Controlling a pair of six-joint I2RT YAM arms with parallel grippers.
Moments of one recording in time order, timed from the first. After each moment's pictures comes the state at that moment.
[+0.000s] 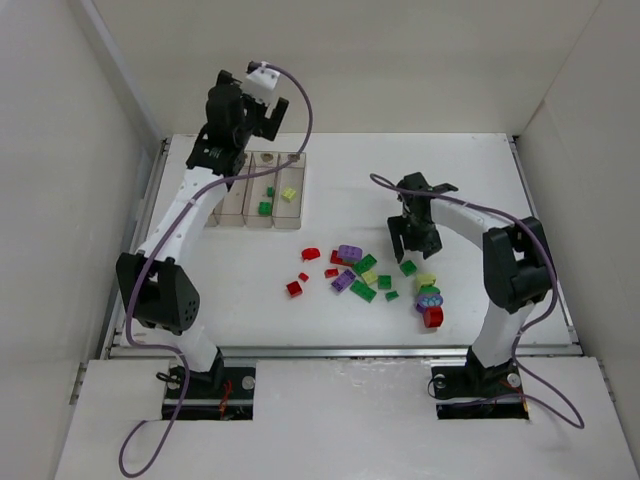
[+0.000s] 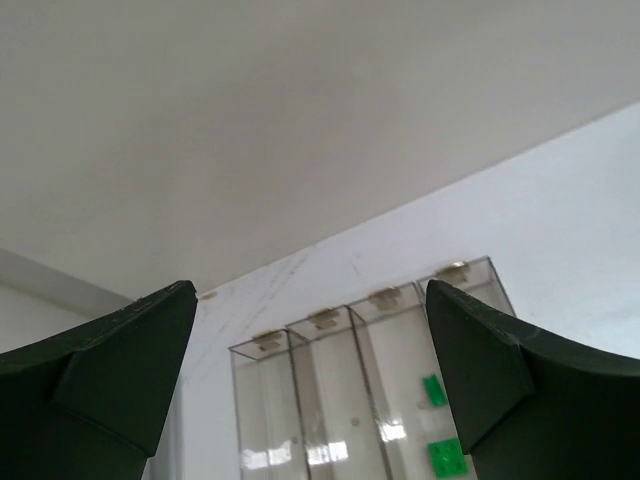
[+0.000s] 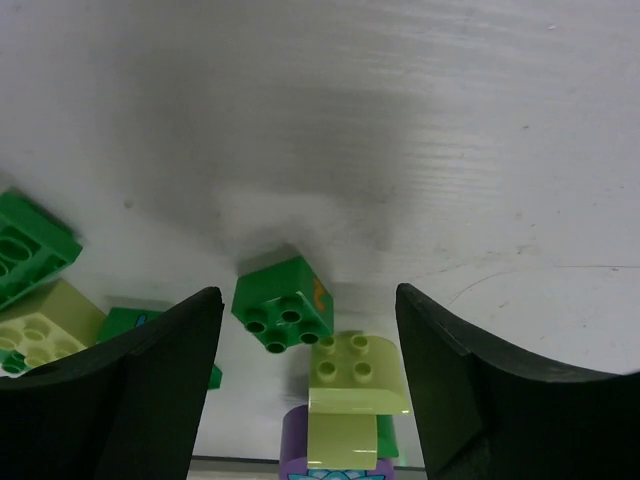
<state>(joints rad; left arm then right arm) -0.26 1.67 1.66 -0.11 -0.09 0.37 0.34 1.83 1.29 -0.83 0.05 0.22</state>
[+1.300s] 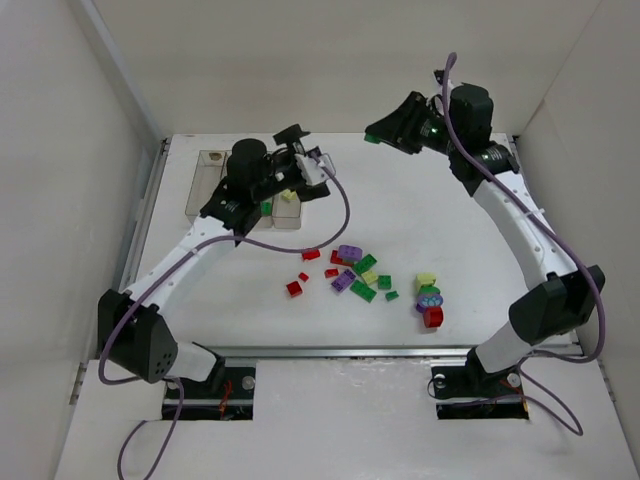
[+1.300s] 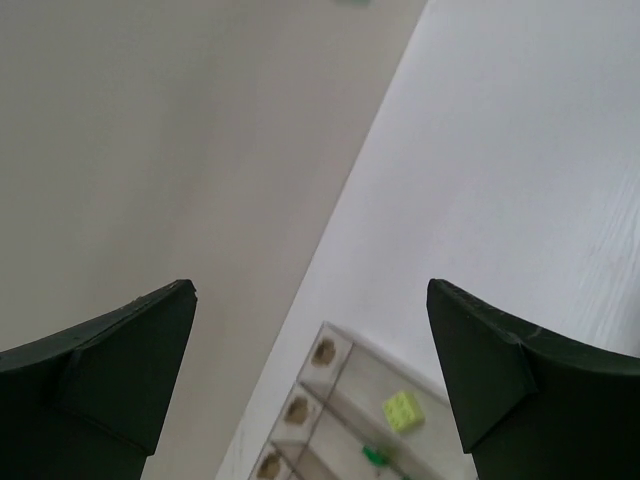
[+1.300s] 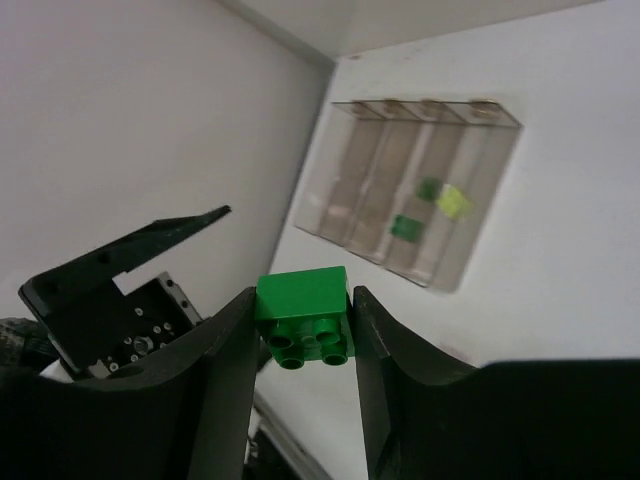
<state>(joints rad) -0.46 1.37 1.19 0.04 0.39 0.82 0.30 1.58 1.67 -0.33 -0.44 0.73</state>
